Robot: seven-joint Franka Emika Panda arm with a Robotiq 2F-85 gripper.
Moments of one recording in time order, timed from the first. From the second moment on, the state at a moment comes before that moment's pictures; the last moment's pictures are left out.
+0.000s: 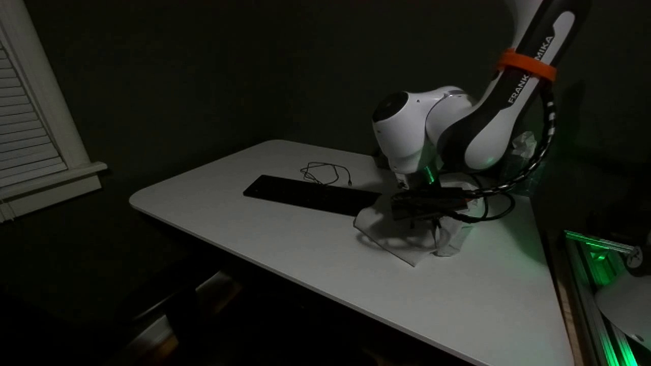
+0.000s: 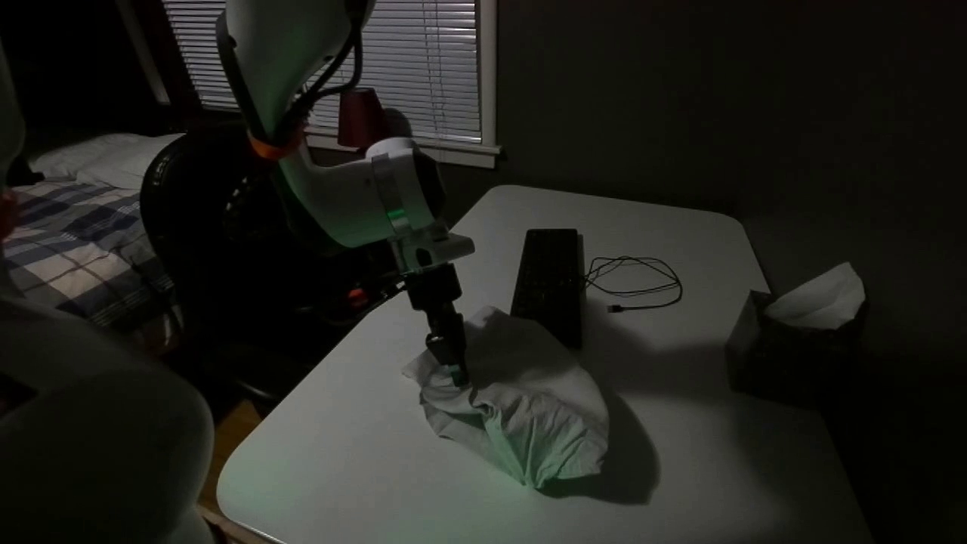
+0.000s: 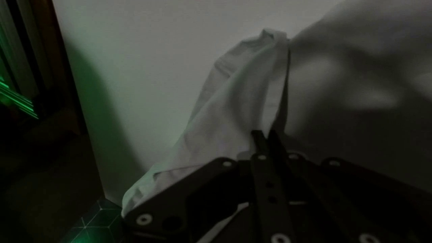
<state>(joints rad) 0.05 0.20 -0.02 -2.54 -0.63 2.32 1.79</state>
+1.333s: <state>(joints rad) 0.07 -0.55 0.16 -2.59 -0.66 2.15 1.72</state>
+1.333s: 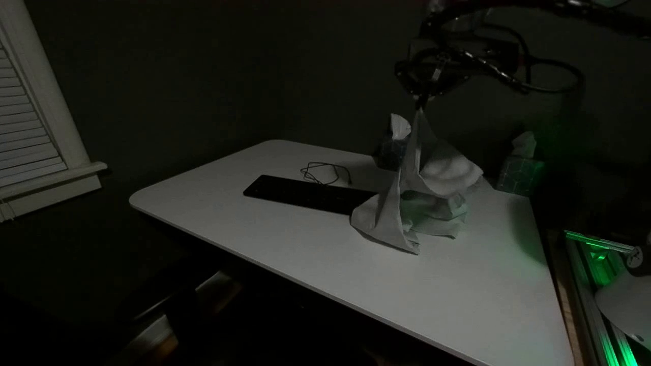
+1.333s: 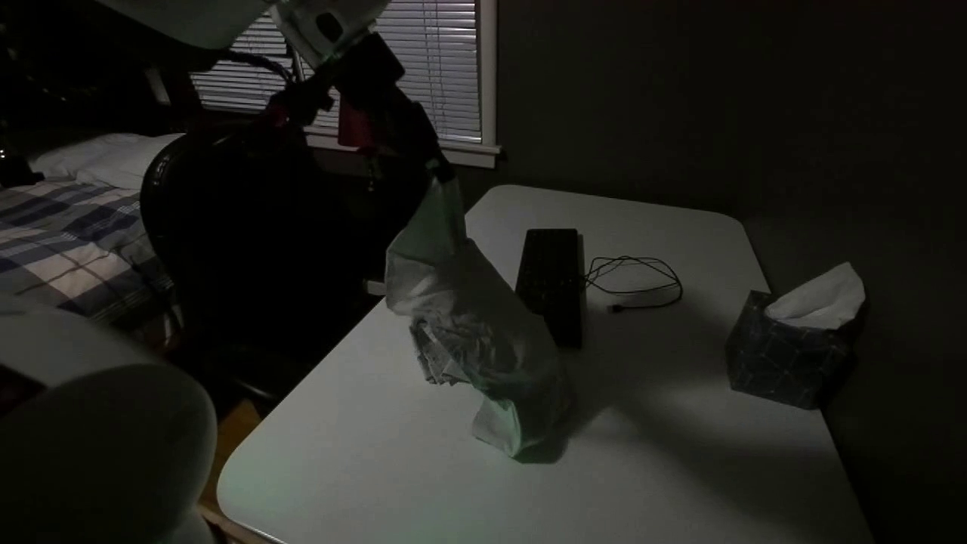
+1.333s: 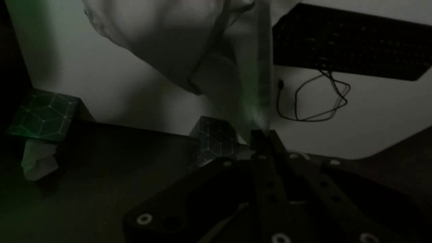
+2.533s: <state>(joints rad) 0.06 -0.83 0.15 -2.58 -0.45 1.85 1.05</state>
